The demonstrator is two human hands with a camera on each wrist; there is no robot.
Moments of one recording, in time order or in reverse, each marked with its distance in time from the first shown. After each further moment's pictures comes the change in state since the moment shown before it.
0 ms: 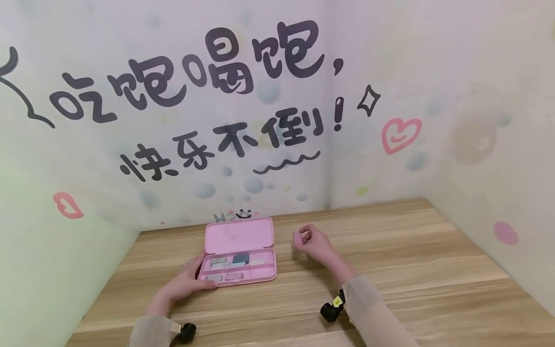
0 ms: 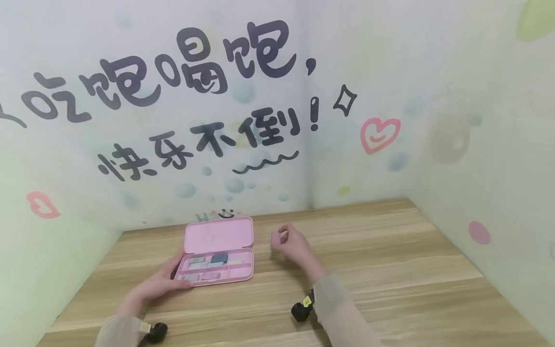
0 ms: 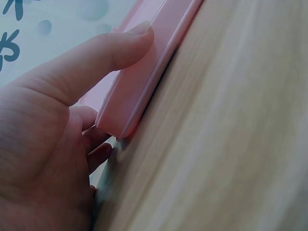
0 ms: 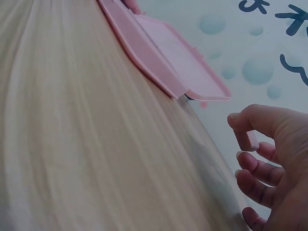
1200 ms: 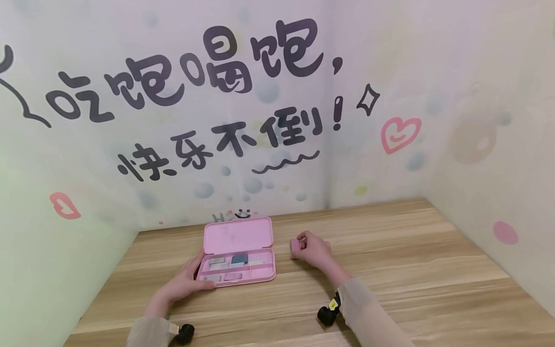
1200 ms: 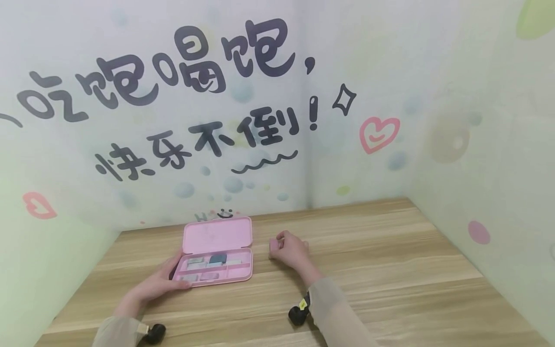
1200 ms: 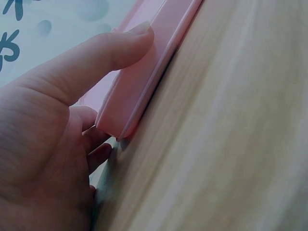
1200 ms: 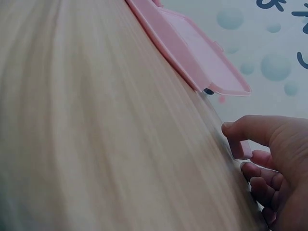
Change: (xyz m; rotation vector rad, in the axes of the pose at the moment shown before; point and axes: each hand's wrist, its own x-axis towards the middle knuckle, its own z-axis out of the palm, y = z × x) left_hand -0.001 0.001 0.000 0.006 -0.007 0.008; right_hand -0.004 0.006 0.011 -0.246 0.001 0.004
